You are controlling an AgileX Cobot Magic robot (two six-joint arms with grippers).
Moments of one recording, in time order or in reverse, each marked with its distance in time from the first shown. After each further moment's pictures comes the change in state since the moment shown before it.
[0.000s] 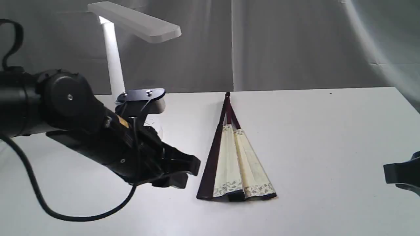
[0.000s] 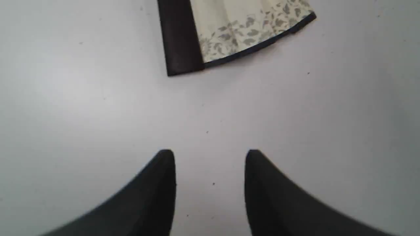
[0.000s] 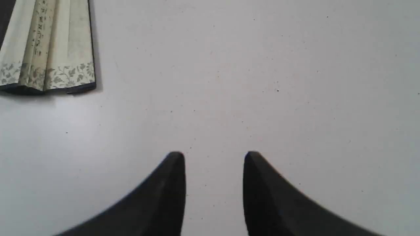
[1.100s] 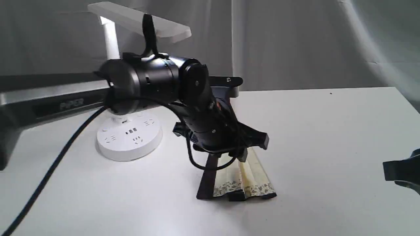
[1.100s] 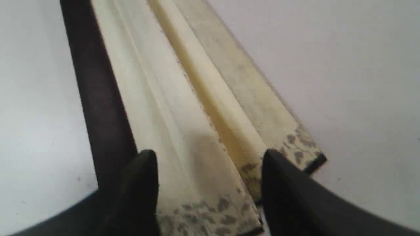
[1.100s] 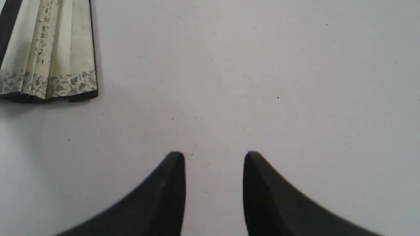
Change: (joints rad) left arm -0.112 0.510 -0.654 0.289 0.150 -0.320; right arm 0.000 0.000 0.000 0.008 -0.013 0.000
